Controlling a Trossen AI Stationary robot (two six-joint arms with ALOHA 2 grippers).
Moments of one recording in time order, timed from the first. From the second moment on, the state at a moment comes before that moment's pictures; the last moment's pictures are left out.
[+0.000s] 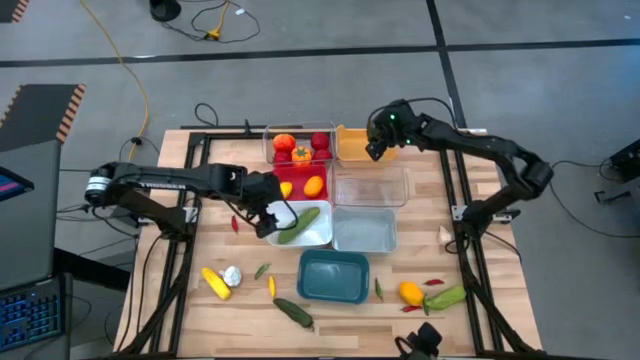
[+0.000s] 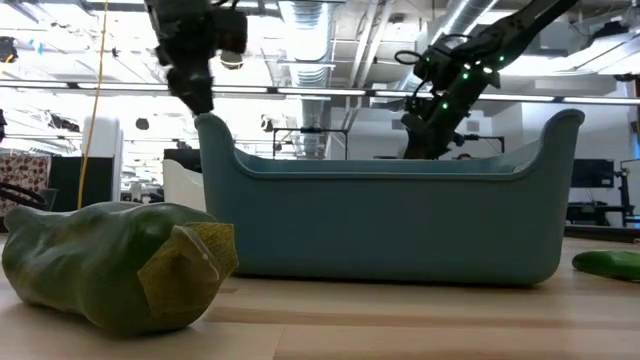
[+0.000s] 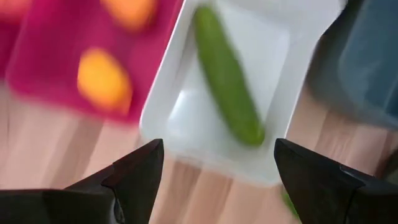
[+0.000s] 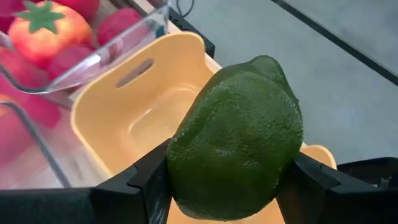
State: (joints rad) left arm 0.06 1.34 1.12 -0.95 -0.04 -0.33; right arm -0.73 1.50 1.01 -0.28 0.07 -0.03
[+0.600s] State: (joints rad) left arm 0.06 1.34 0.92 -1.16 -0.05 -0.76; right arm -0.74 1.51 1.01 -0.28 0.07 -0.03
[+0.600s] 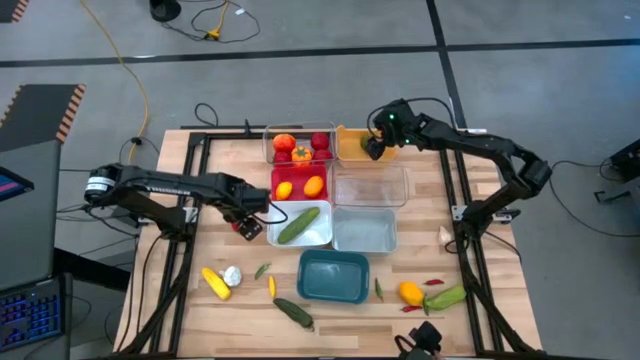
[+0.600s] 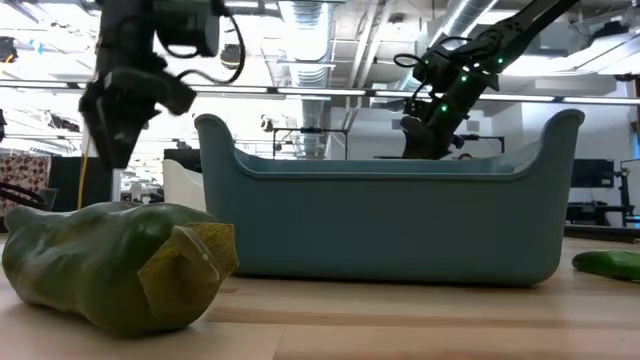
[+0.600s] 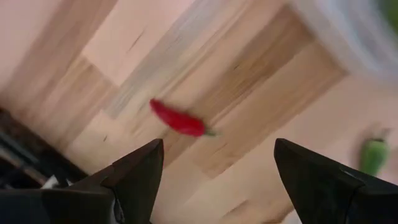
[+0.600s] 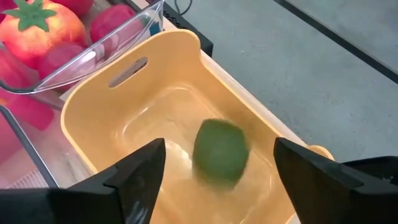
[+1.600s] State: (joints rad) left arm 0.06 1.34 0.65 -0.90 -0.12 -1.02; right arm -0.61 1.22 1.01 -0.32 0.07 -0.03
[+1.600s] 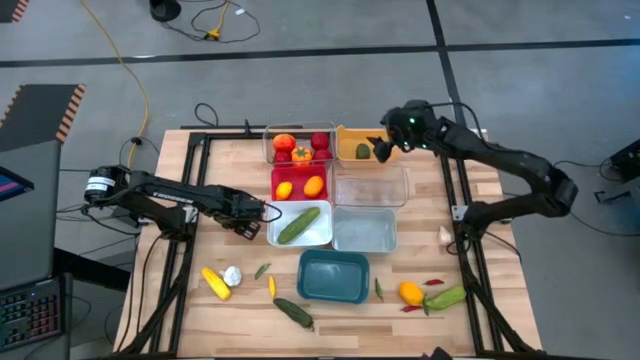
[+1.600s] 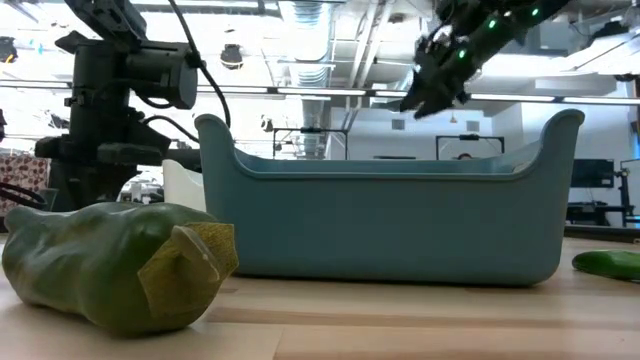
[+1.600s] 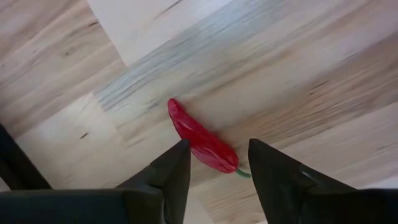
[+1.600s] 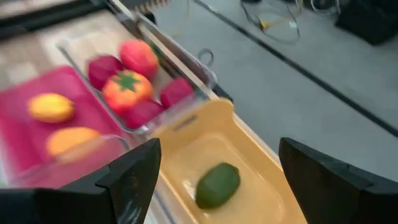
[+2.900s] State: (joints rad) left arm 0.06 1.34 0.63 -0.88 -0.14 -1.08; right arm -0.24 1.09 1.01 -0.34 0.07 -0.03
